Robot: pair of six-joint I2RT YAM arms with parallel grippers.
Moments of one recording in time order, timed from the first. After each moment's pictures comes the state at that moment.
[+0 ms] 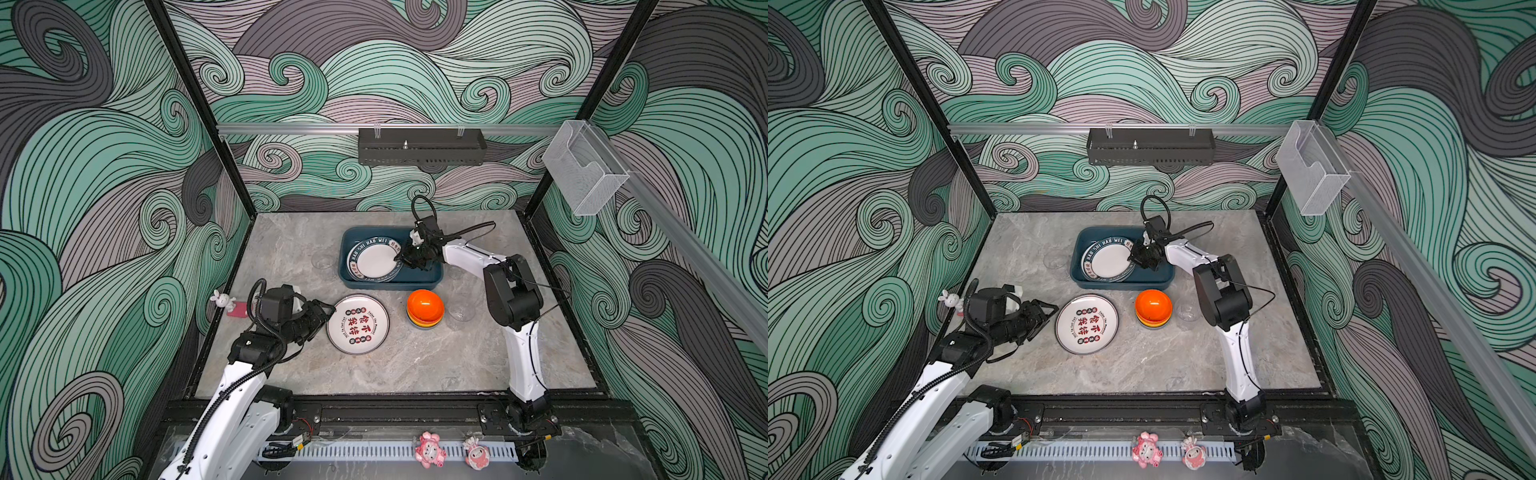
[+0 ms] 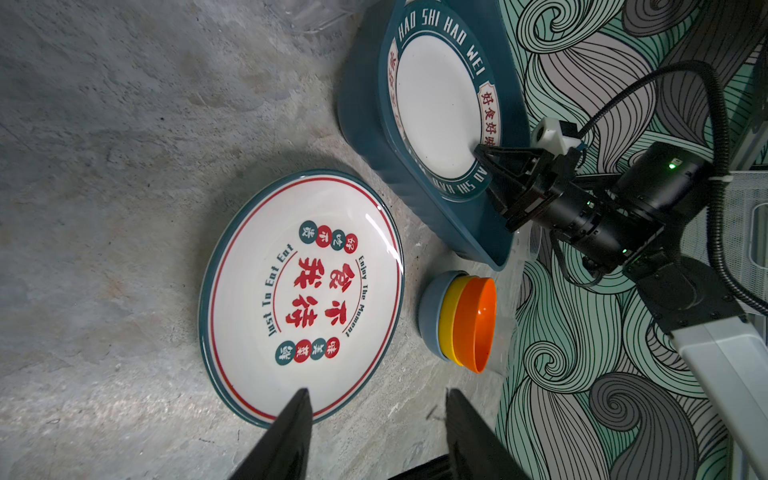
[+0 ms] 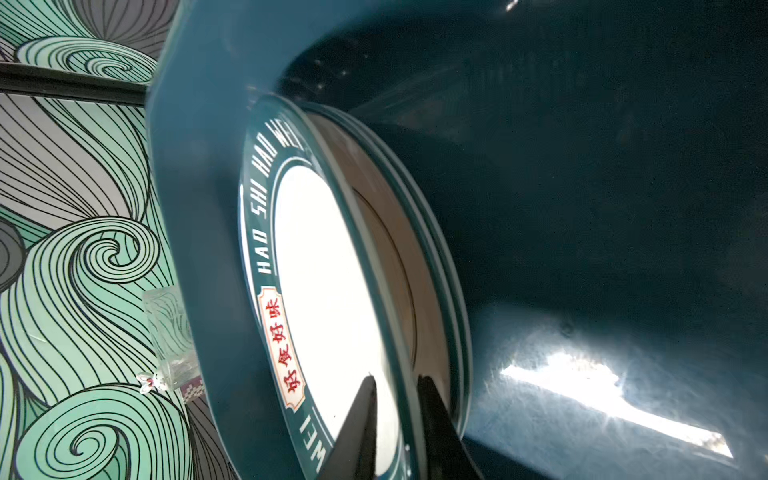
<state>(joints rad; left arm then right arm) -0.20 0.70 0.57 -0.61 0.37 -0.95 0.44 2.21 1.66 -0.38 -0.43 0.79</state>
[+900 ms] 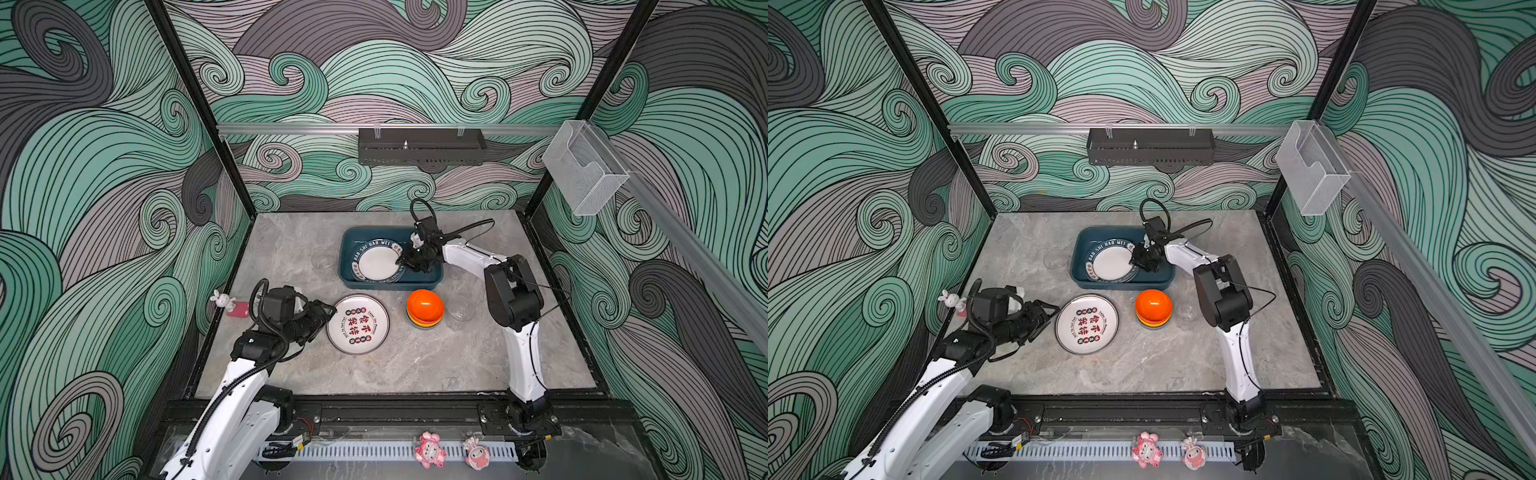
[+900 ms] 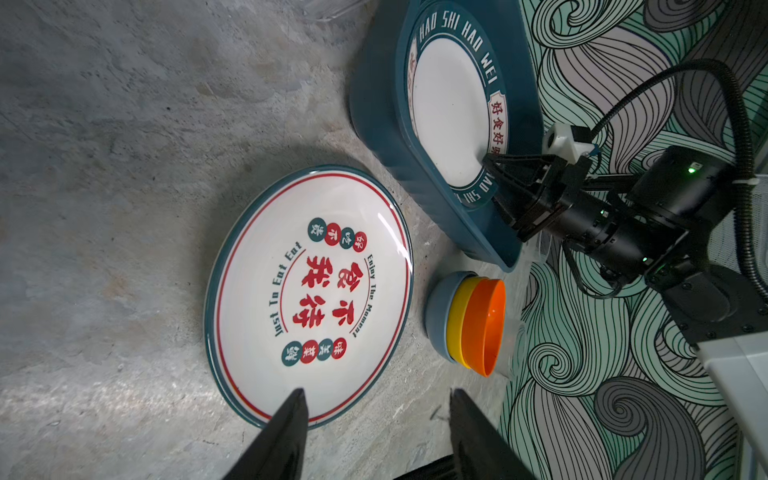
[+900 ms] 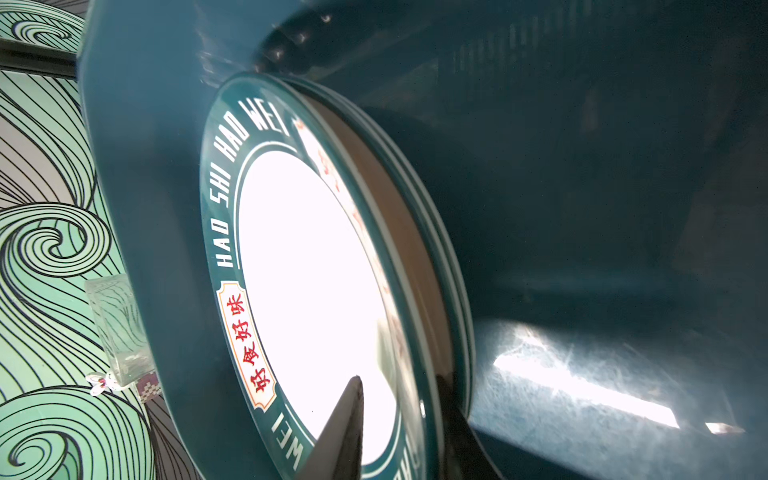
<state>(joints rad) -0.20 0.72 0.55 -0.59 0.37 -0.96 0.45 2.19 1.66 -0.49 -0.37 0.72</state>
